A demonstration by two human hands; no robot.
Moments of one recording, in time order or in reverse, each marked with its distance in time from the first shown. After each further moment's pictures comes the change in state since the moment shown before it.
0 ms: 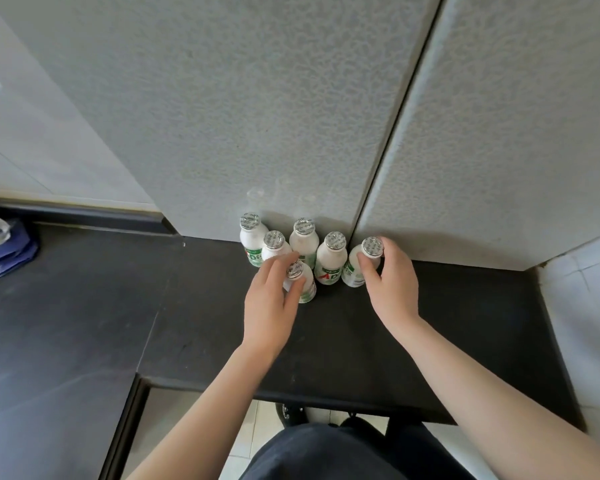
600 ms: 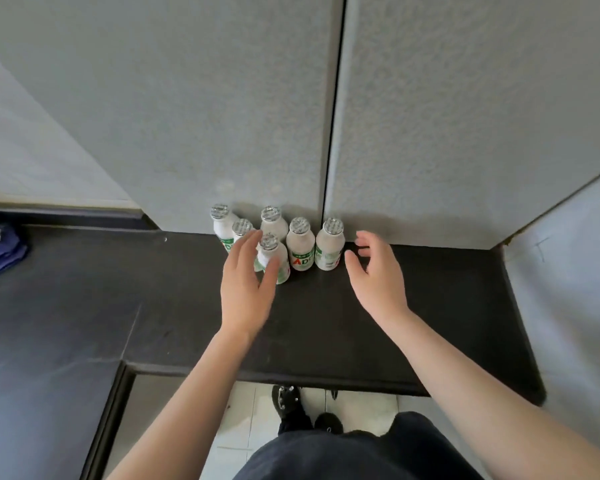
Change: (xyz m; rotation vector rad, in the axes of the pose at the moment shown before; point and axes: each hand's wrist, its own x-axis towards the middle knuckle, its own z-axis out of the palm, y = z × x) left_hand -0.008 0.027 0.004 0.002 0.056 -0.112; right_hand -0.025 0.005 -0.041 0.128 -0.065 0.057
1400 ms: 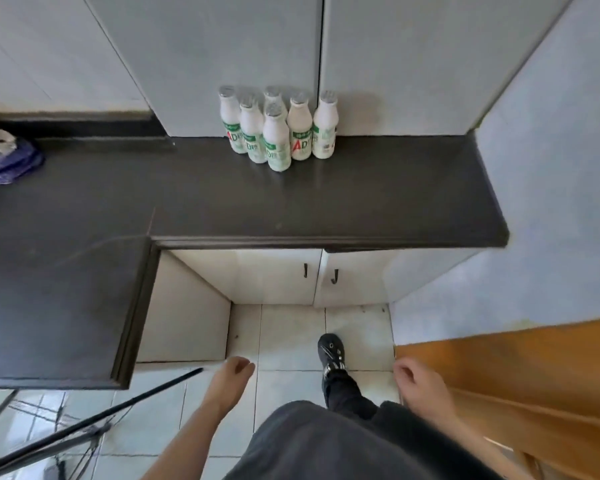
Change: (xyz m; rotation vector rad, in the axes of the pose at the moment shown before) left_hand -0.324 -0.181 -0.061 0.183 -0.662 -0.711; right_hand -0.379 0.155 -0.004 -0.207 -0.406 0.575
